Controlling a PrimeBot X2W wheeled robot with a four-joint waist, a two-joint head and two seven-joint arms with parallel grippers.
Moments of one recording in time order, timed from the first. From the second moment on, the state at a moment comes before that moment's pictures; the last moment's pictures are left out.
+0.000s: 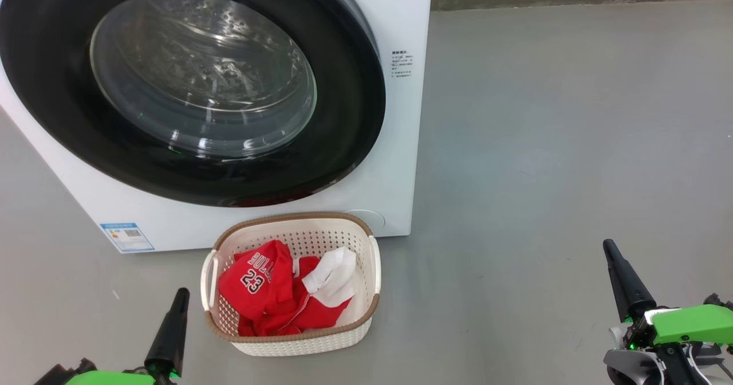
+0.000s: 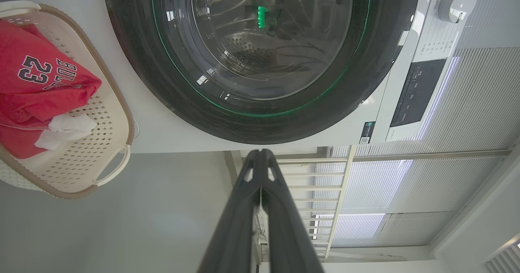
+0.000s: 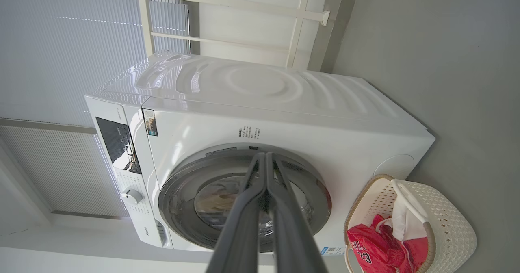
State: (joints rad) left arm -0.07 0.04 0.08 0.27 -1.60 -0.13 0.11; right arm -0.07 -0.05 -0.13 0.27 1.61 0.13 0.11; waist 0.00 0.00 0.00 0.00
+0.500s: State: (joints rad) left arm -0.07 0.04 0.08 0.27 -1.60 -0.13 0.11; right arm -0.07 -0.05 -0.13 0.27 1.61 0.13 0.11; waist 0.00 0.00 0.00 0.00
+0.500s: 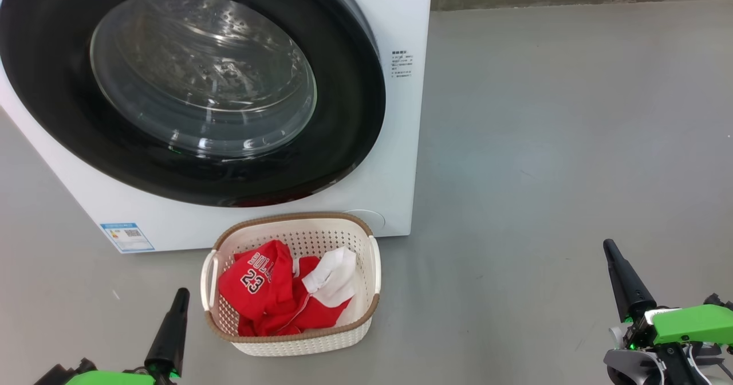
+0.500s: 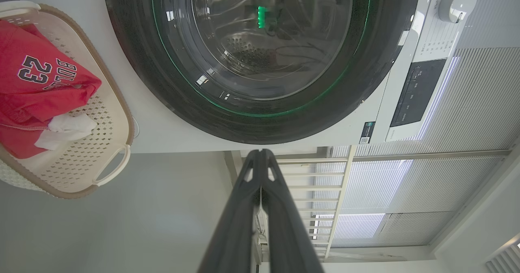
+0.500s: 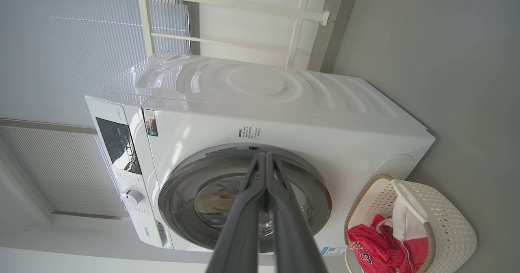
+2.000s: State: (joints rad) left arm -0.07 0.04 0.08 0.27 -1.60 -0.13 0.11; right arm -0.07 -0.04 -0.13 0.27 1.61 0.13 0.11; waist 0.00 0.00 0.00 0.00
